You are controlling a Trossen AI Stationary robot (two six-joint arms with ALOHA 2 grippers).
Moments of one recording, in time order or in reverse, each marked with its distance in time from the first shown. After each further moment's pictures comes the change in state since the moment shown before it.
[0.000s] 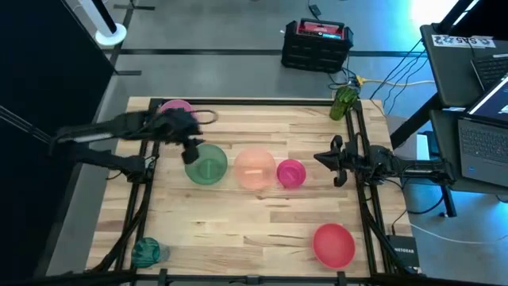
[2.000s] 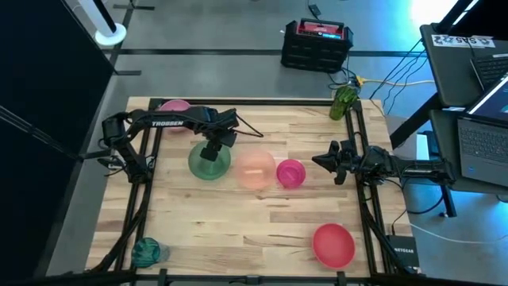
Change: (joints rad) left arm 0.159 0.610 0.099 0.049 0.105 0.762; right arm 0.000 0.000 0.000 -0.095 -0.008 0.265
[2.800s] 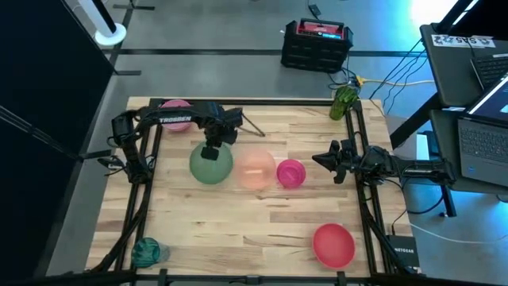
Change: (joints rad) left arm -0.004 0.091 0.233 -0.327 0.027 -0.193; right arm 0.000 0.000 0.000 0.003 0.026 0.015
